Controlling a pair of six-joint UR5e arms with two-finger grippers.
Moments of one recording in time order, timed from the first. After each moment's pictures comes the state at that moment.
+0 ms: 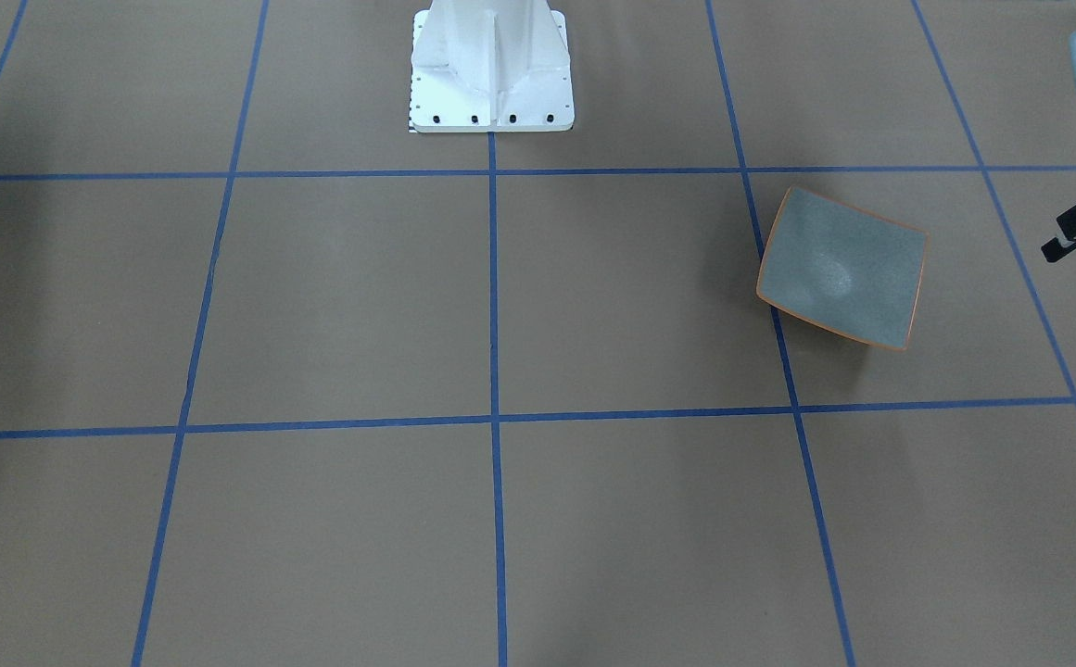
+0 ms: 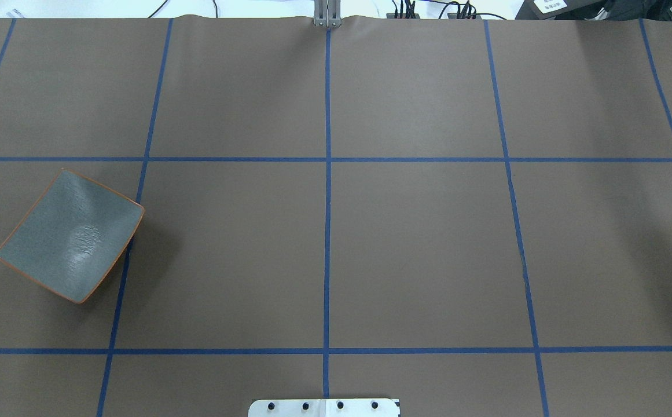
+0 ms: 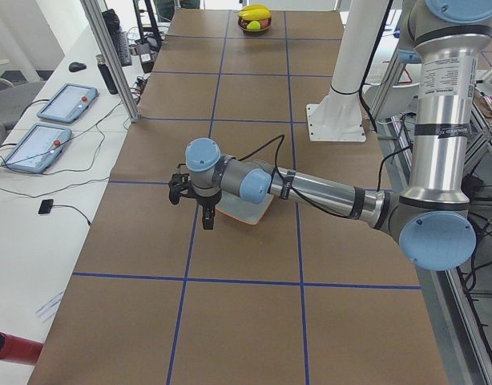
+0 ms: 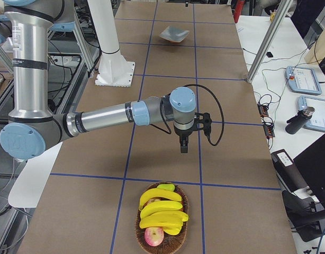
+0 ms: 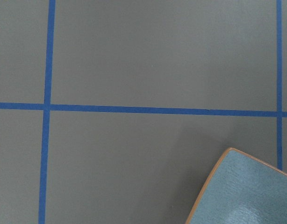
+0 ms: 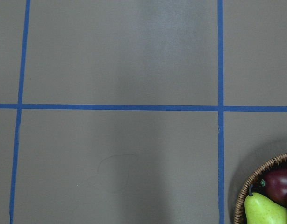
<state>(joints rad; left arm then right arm) -1.37 -1.57 -1.80 -1.71 -2.43 -0.43 1.53 -1.65 1.90 -1.58 2.43 0.18</state>
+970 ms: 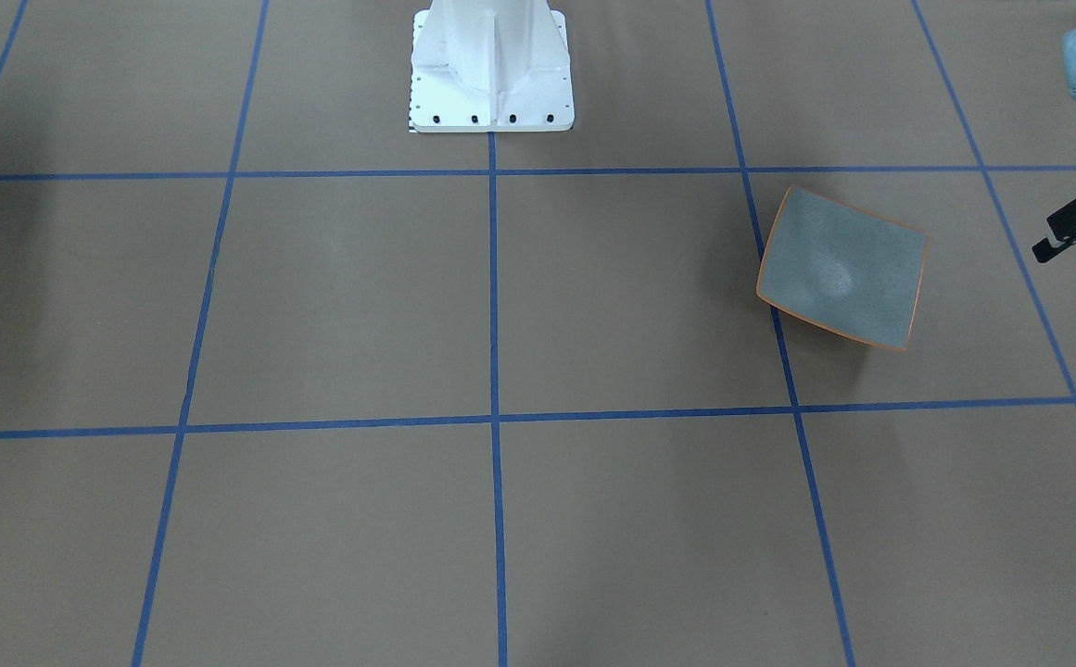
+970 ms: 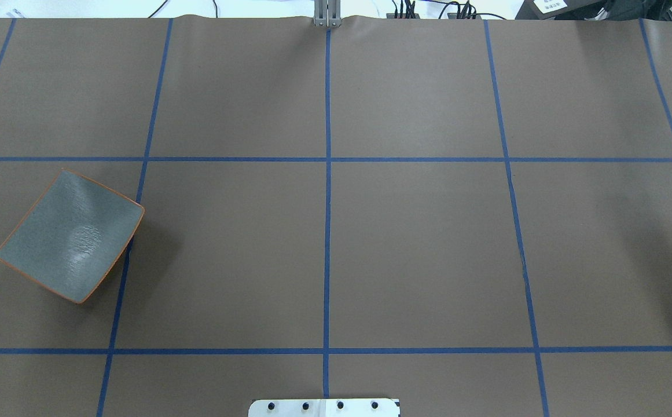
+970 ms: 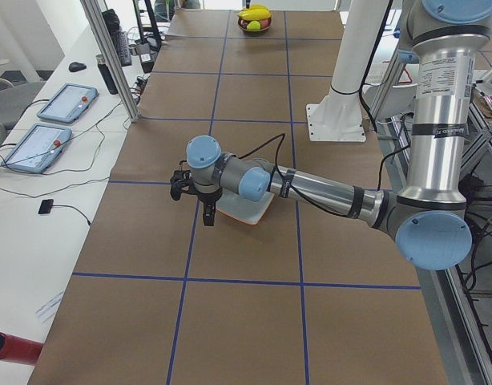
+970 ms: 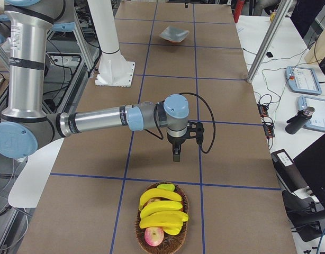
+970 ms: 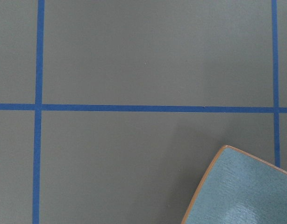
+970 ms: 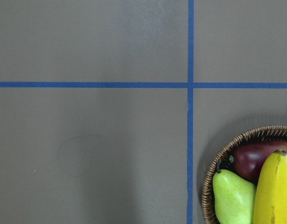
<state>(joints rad) -1.34 -1.58 -1.80 -1.71 -2.42 -0.43 1.46 -1.73 1.89 -1.58 2.31 0.13</state>
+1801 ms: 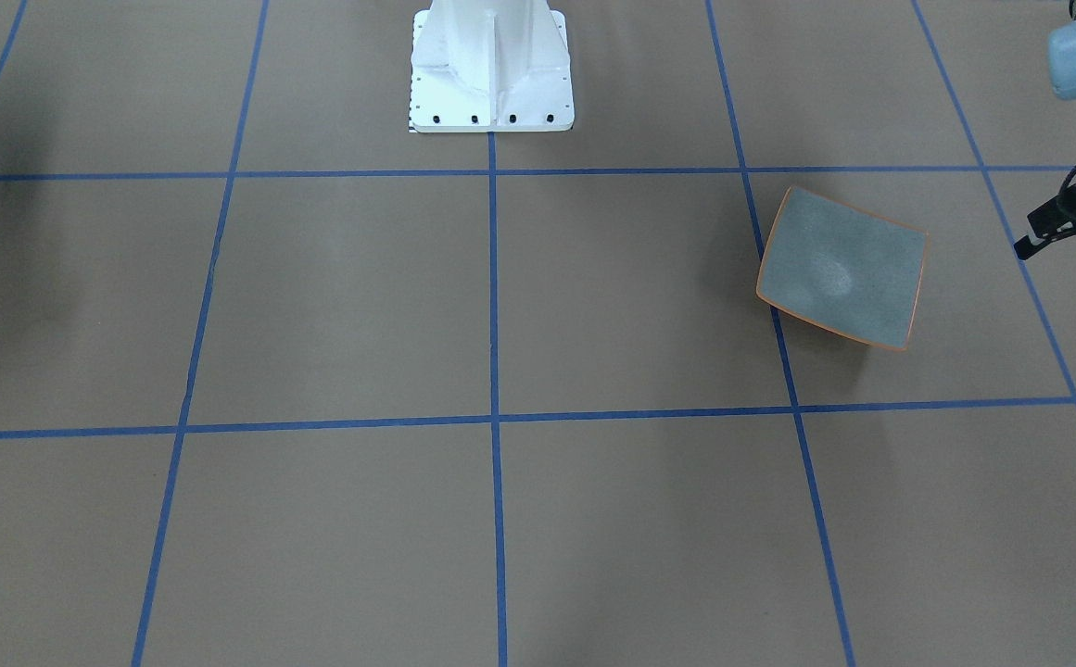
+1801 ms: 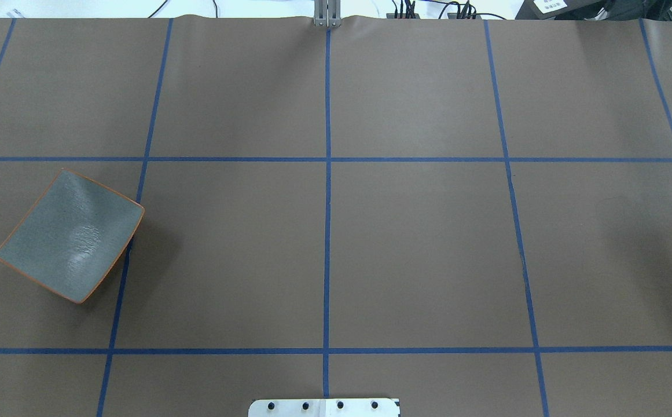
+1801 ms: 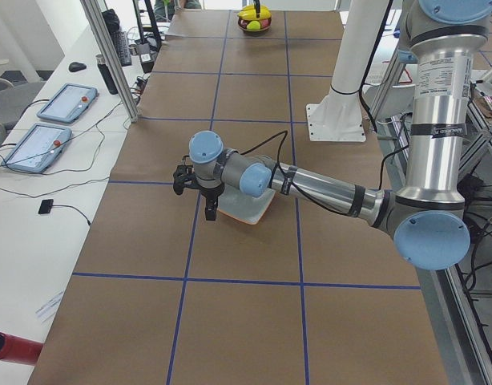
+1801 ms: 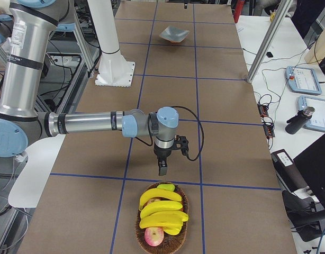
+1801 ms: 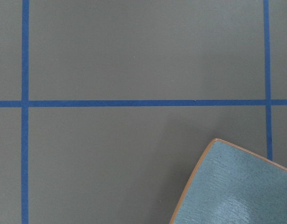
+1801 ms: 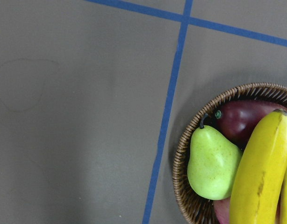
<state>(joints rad) -1.32 -1.57 -1.85 -1.71 -2.43 -0.48 1.34 -1.83 1.88 -1.58 2.13 0.06</state>
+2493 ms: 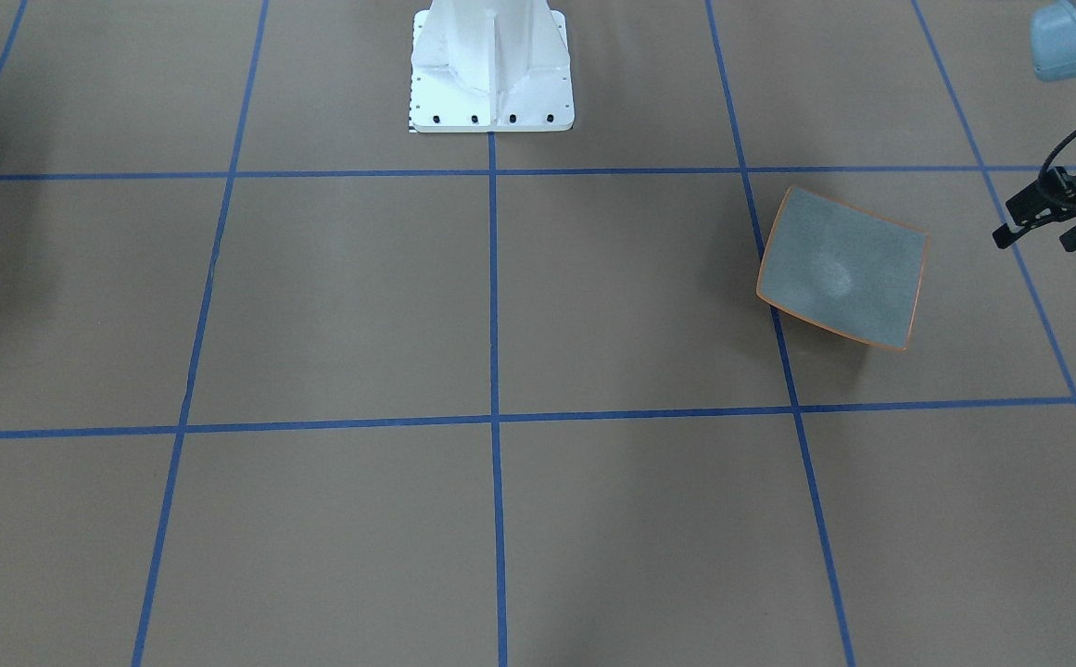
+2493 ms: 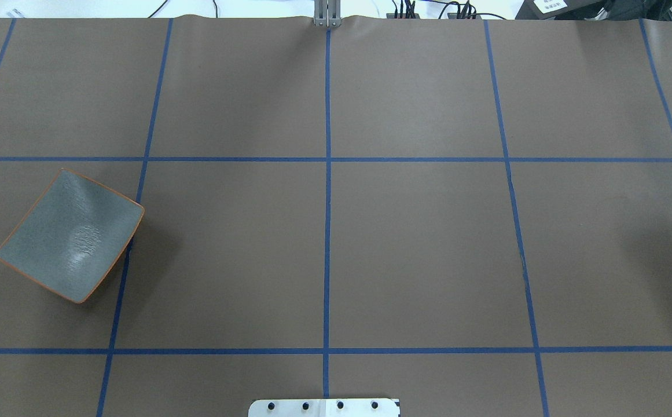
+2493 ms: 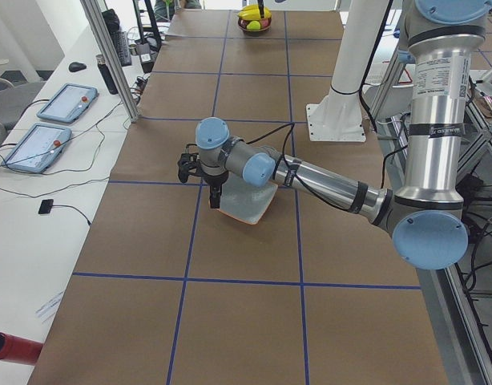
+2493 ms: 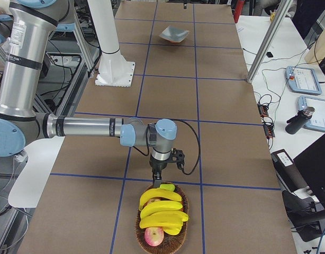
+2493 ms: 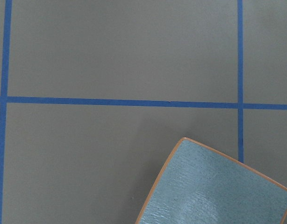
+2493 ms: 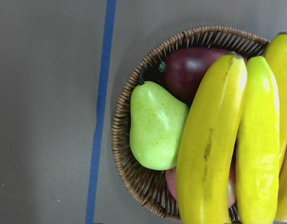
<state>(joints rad) -1.29 -1.57 -1.90 -1.71 -2.42 -0.54 1.34 -1.84 1.81 -1.58 2.05 0.08</state>
